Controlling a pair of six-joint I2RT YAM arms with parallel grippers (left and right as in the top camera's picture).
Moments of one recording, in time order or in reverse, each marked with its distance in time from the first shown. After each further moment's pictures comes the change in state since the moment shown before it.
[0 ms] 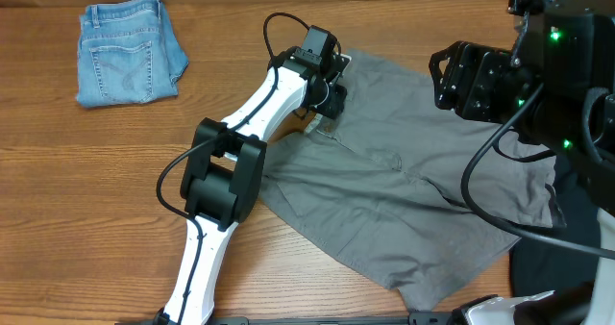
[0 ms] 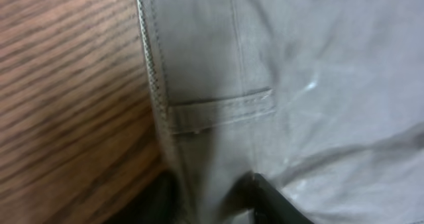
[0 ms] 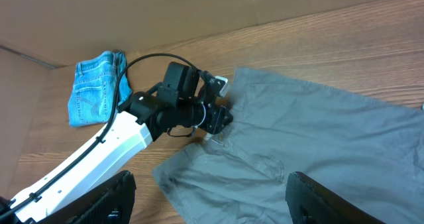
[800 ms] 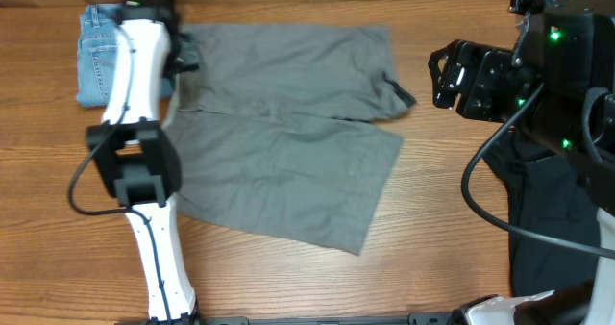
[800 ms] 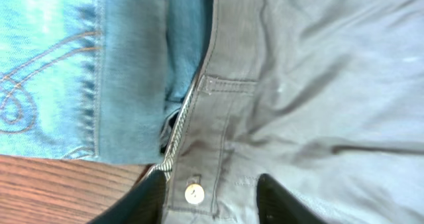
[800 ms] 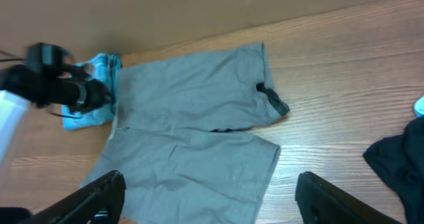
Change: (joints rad) left arm 0.537 0.058 0.466 -0.515 -0.242 -0.203; right arm 0.000 0.000 -0.006 0.000 0.022 0.000
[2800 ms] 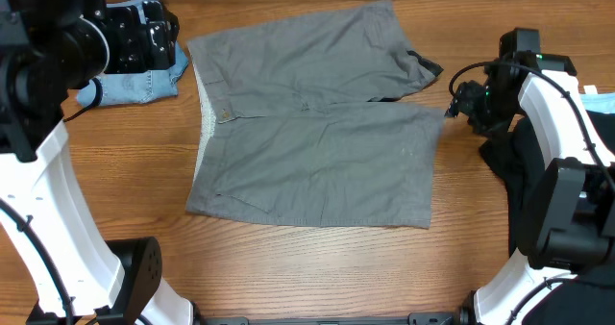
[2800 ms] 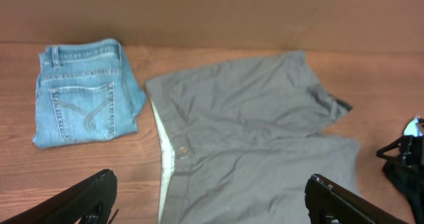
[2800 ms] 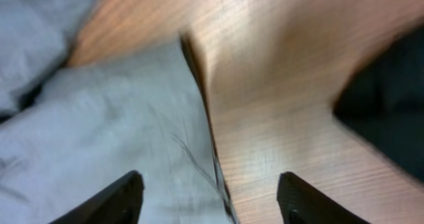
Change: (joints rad) left arm -0.034 -0.660 0.348 -0.439 0.236 0.174; right arm -0.506 0.370 -0.947 0.572 -0.246 -0.119
